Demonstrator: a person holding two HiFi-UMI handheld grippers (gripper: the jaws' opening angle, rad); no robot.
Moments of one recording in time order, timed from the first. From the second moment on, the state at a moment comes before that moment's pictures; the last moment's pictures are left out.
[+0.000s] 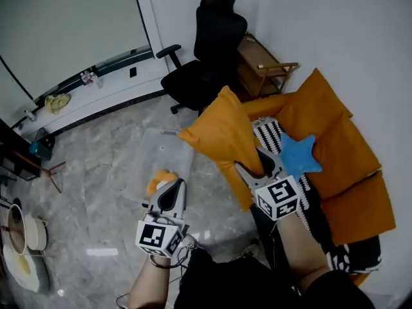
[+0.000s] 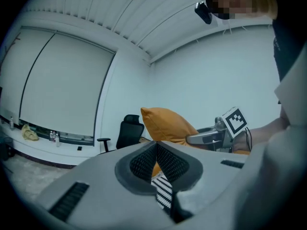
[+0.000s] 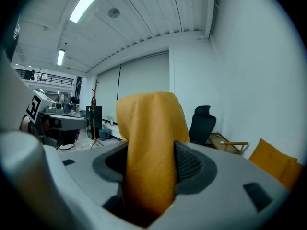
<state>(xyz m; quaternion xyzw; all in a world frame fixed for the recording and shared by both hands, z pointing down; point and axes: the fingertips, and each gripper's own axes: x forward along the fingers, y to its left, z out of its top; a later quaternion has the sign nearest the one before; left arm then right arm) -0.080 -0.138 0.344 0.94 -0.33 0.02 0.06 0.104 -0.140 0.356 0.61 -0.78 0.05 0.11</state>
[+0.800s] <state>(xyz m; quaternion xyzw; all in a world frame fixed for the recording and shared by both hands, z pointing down) -0.362 -0.252 0.391 0.86 -0.49 0.02 0.09 -0.211 -0.323 0.412 0.45 -0.88 0.06 0.15</state>
